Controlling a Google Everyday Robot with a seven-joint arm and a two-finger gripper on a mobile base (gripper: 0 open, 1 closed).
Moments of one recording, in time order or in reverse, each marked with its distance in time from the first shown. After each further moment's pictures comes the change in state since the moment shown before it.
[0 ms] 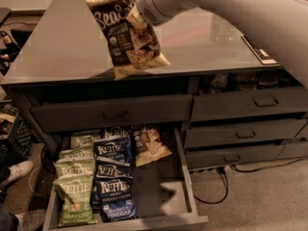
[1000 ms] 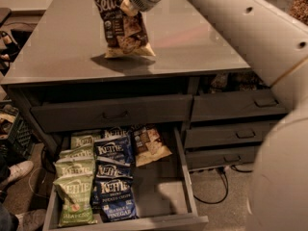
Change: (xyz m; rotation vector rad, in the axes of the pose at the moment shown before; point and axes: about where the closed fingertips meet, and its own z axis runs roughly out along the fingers) arm -0.019 -0.048 0.076 0.003 0.044 -0.013
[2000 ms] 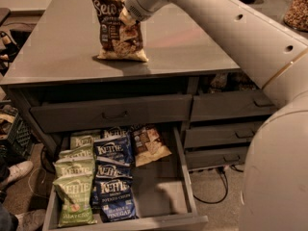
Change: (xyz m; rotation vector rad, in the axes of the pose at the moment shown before) arm 0.016 0.015 0.027 -0.053 0.019 0.012
